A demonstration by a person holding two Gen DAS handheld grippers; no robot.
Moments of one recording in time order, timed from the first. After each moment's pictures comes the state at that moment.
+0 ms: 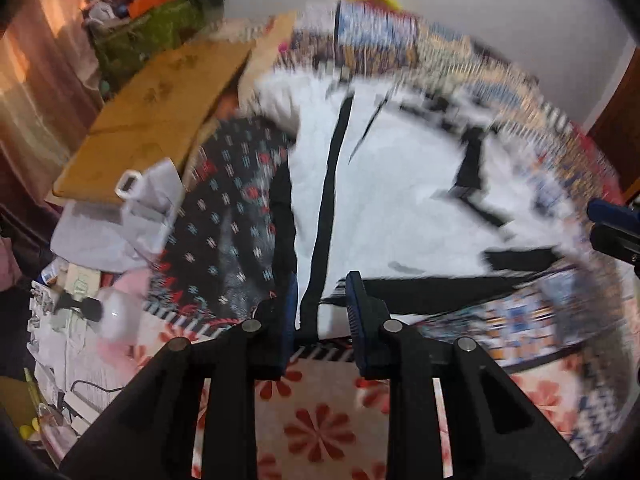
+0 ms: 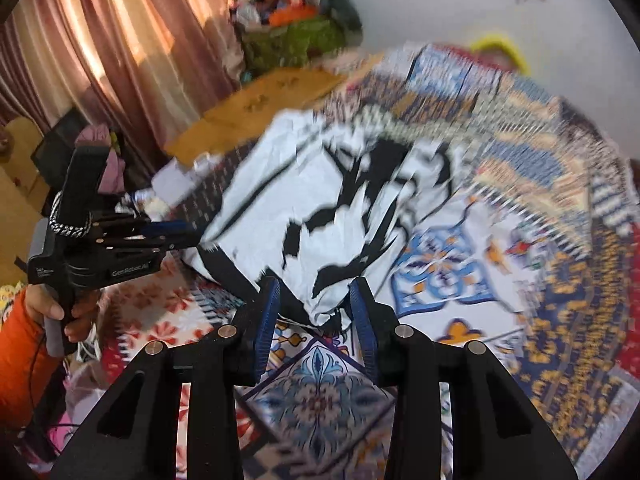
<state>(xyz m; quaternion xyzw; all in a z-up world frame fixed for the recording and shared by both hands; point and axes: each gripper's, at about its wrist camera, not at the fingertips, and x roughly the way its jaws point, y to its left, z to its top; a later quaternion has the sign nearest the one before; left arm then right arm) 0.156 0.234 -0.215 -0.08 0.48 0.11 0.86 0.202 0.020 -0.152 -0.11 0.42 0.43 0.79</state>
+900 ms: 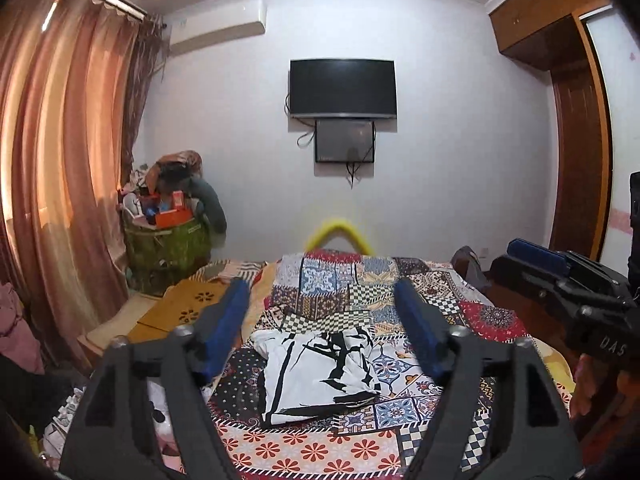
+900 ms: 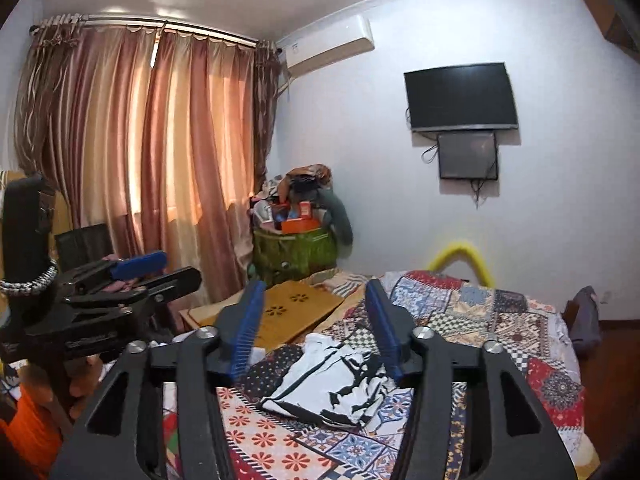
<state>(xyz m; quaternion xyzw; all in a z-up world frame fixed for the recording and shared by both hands) -0.029 0.100 0.029 -0.01 0.11 0.11 0.99 0.022 -0.065 0.035 -0.02 0.08 0.42 0.90</state>
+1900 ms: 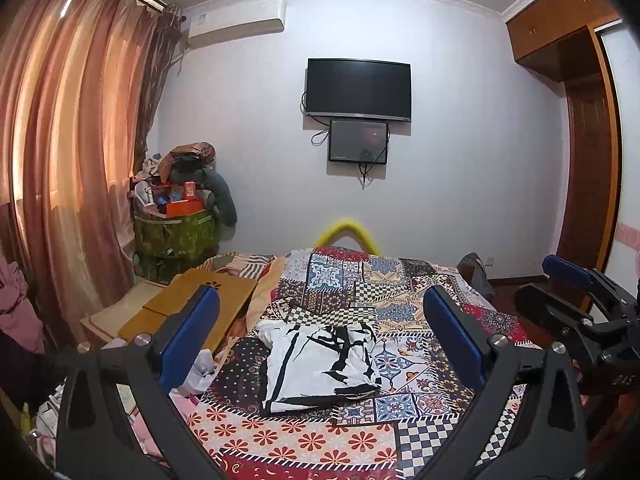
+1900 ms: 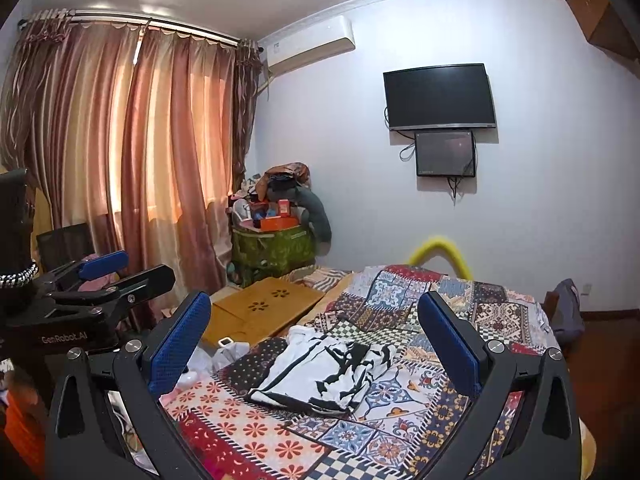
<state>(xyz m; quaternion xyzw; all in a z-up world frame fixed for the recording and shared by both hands) -0.043 0.104 0.017 -0.03 0.11 0.13 0.99 0.013 -0.073 0.023 -0.02 0.09 0.39 0.92</state>
